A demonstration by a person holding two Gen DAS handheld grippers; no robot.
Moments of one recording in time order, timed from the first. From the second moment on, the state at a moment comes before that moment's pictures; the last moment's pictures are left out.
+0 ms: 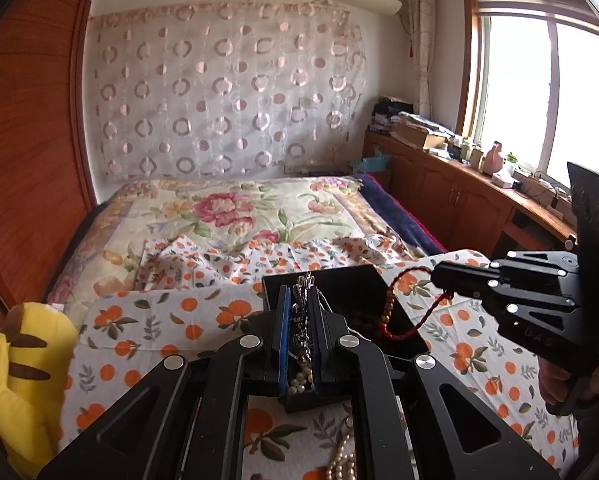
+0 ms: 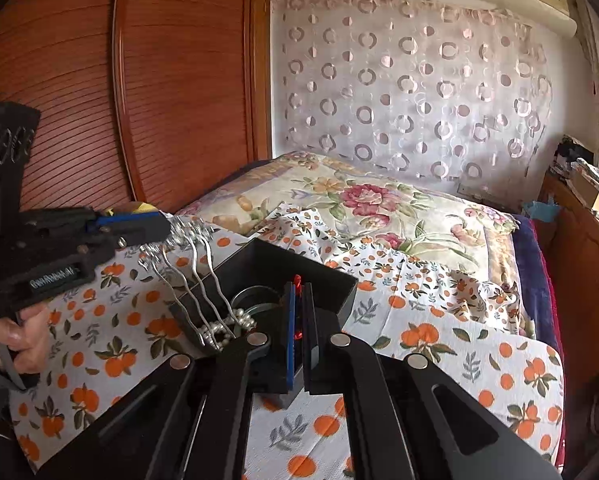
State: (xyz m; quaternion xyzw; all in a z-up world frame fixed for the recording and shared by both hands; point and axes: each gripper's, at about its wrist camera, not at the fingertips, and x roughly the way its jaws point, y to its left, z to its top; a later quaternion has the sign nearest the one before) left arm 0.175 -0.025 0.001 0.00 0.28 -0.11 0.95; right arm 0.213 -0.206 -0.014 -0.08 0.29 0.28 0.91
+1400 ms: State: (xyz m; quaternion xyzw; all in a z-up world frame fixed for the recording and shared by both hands) left arm 0.142 -0.009 -0.045 0.00 0.35 -0.14 0.92; right arm 0.198 -0.201 -0.043 -0.09 0.33 0.28 0.90
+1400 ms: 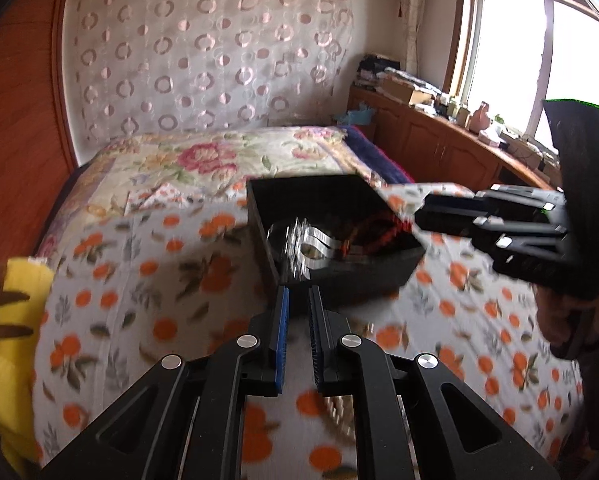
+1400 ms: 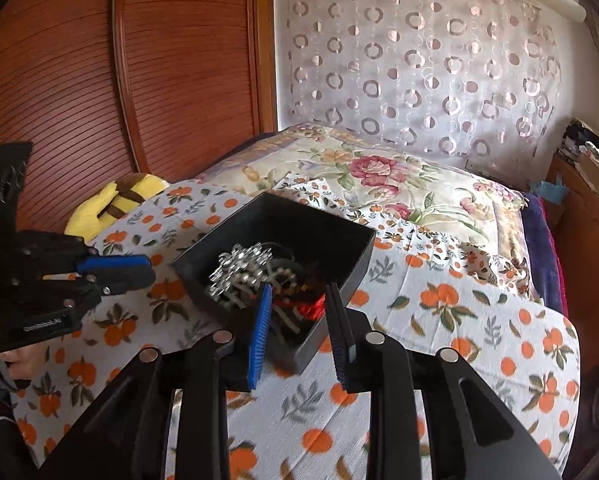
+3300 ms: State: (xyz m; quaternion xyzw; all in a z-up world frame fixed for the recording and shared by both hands) left arm 0.069 0.007 0.009 0.00 0.27 -0.15 0.95; right arm 0.098 -0.164 -0.092 -0.08 0.39 0.32 0.86
